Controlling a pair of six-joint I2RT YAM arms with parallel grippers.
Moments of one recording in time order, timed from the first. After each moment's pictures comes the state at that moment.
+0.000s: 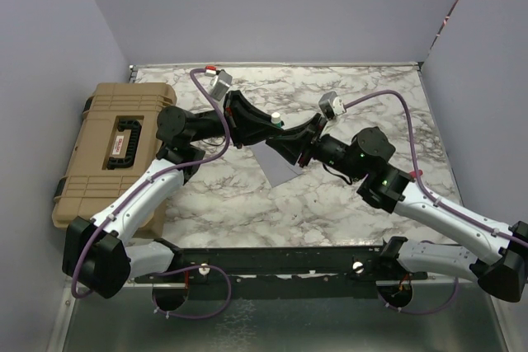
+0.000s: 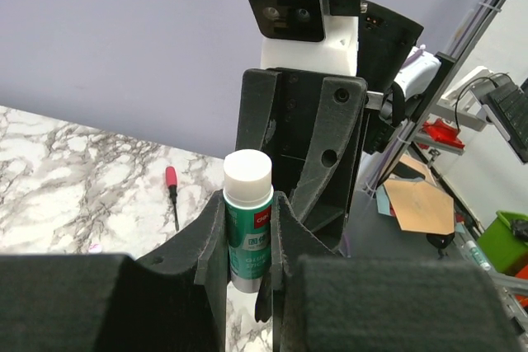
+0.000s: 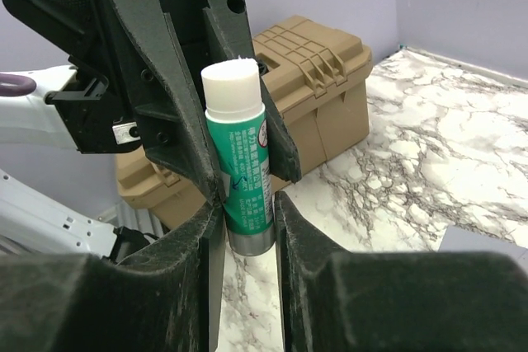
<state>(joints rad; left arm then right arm) -0.48 1.21 0.93 0.82 0.99 -0.76 0.89 1.06 0.90 0.30 -0.17 0.32</state>
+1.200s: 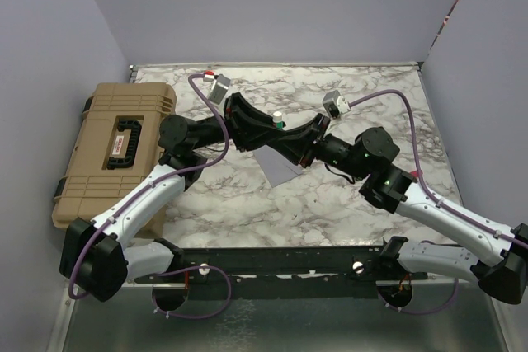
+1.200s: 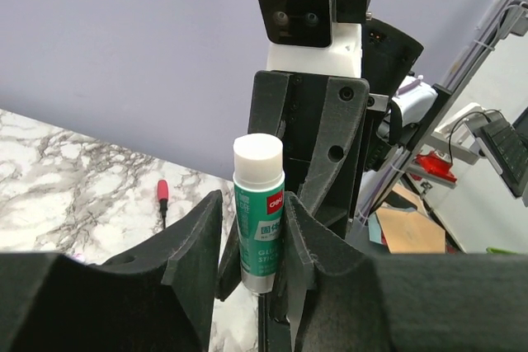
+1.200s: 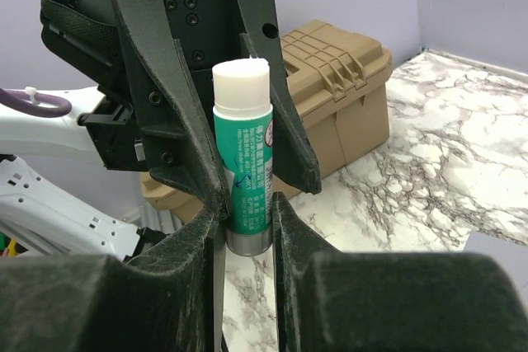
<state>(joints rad) -0.52 1.19 0.87 0.87 0.88 -0.81 0.88 1.04 0.90 0.32 -0.23 0.37</state>
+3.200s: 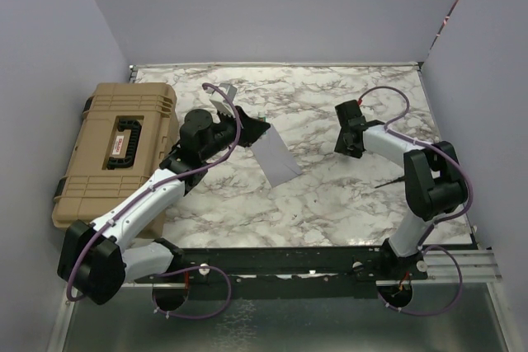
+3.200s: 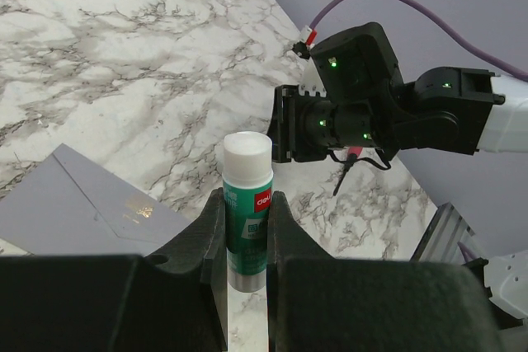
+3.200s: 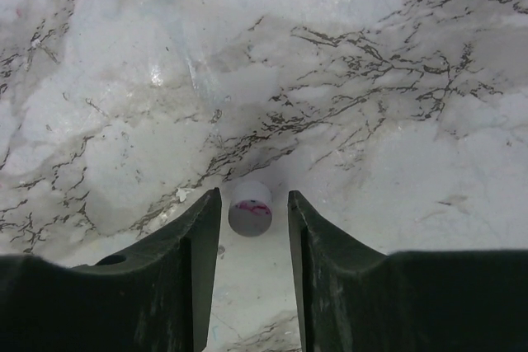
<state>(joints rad) -0.54 1.16 0.82 0.26 0.30 -0.51 0.32 1.73 1.05 -0.42 0.35 0.59</state>
